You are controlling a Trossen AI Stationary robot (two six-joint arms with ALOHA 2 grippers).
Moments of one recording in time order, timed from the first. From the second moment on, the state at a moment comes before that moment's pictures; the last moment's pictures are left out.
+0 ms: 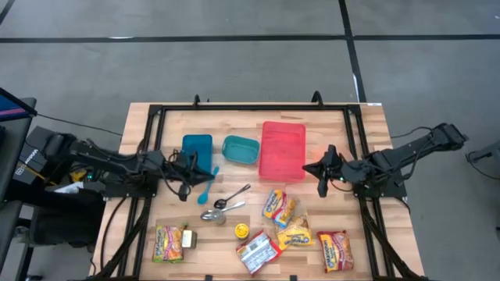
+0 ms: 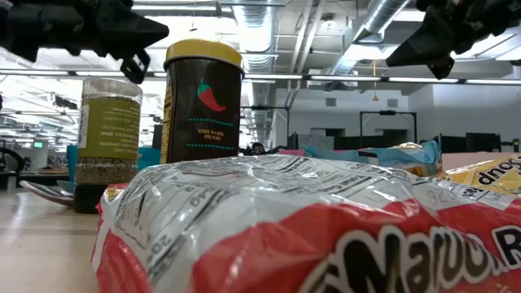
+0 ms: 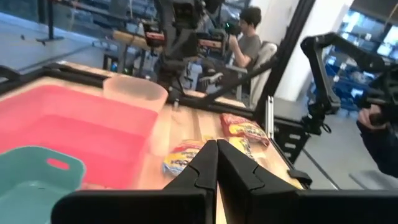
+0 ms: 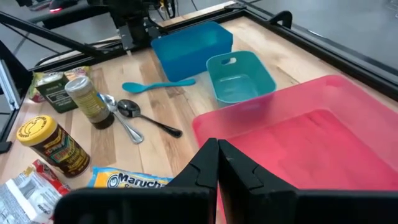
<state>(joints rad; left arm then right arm) -0.16 0.80 0.24 0.52 -0.05 -0.26 0.38 0.77 0.52 -0.25 0.61 0.49</state>
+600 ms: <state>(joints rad) -0.24 0.95 0.38 0.36 -0.06 -0.24 0.38 0.83 0.52 -0.28 0.38 0.63</state>
